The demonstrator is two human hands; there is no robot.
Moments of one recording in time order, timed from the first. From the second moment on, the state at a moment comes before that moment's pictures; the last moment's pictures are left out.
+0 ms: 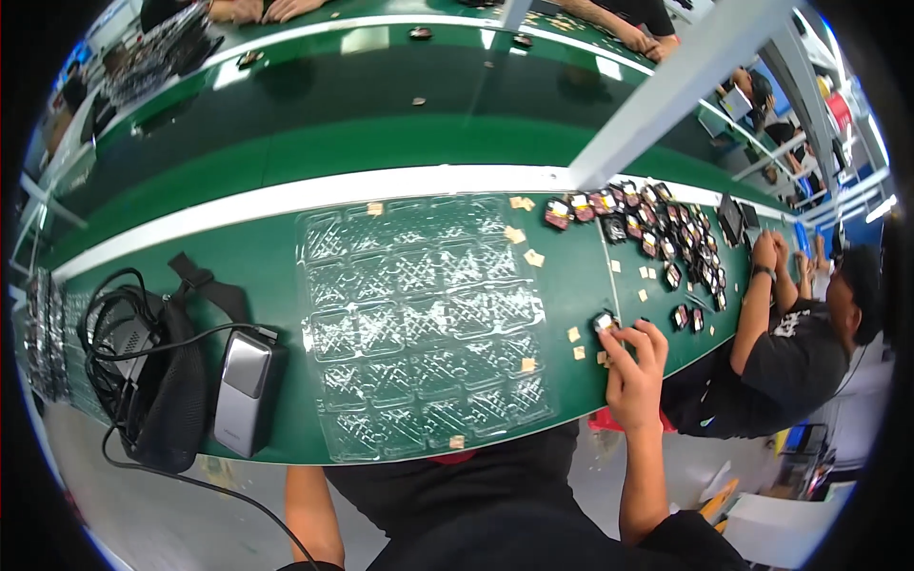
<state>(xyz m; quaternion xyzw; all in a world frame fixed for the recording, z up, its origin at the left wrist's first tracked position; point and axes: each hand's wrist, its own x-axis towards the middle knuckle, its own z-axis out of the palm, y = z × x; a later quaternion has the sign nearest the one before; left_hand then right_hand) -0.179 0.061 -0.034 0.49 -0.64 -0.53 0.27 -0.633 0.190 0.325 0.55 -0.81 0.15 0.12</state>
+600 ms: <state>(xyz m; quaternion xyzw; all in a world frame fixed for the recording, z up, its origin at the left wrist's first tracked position) -0.250 0.057 0.145 0.50 -0.84 -0.23 0.00 -0.652 0.192 0.333 0.59 -0.75 0.30 0.05</state>
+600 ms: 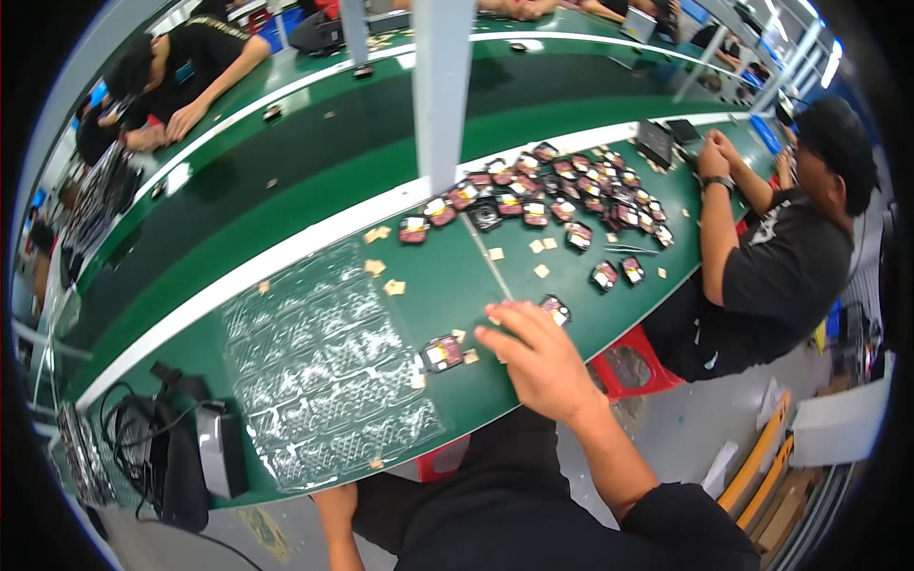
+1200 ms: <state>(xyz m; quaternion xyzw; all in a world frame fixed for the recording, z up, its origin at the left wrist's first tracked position) -0.371 0.100 0.406 0.02 -0.72 -0.69 -0.01 -0.842 0.288 0.341 0.35 -0.90 0.26 0.03</state>
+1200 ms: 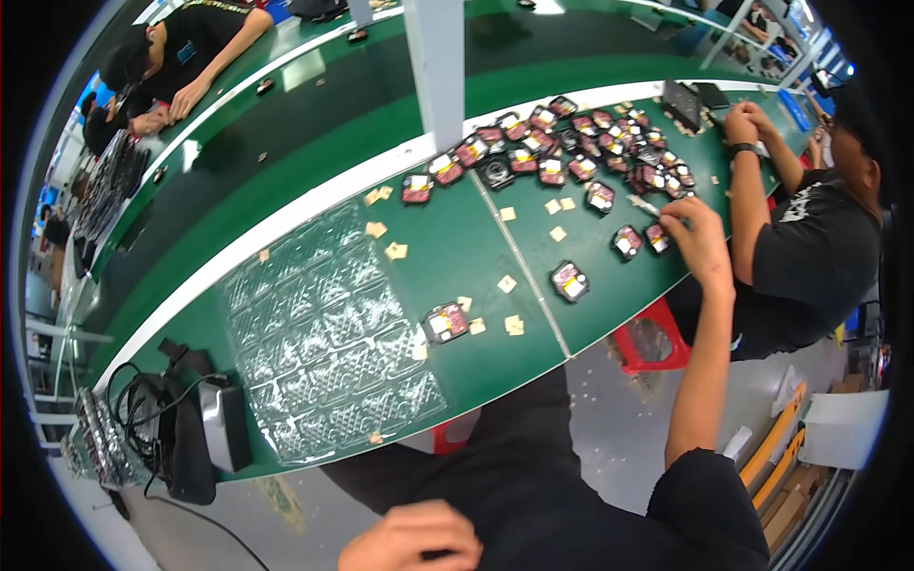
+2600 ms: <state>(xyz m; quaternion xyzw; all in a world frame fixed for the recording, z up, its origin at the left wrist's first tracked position) -0.451 0.086 0.331 0.11 -0.49 -0.82 0.28 -0.583 0.207 0.338 0.41 -0.65 0.60 -0.20</state>
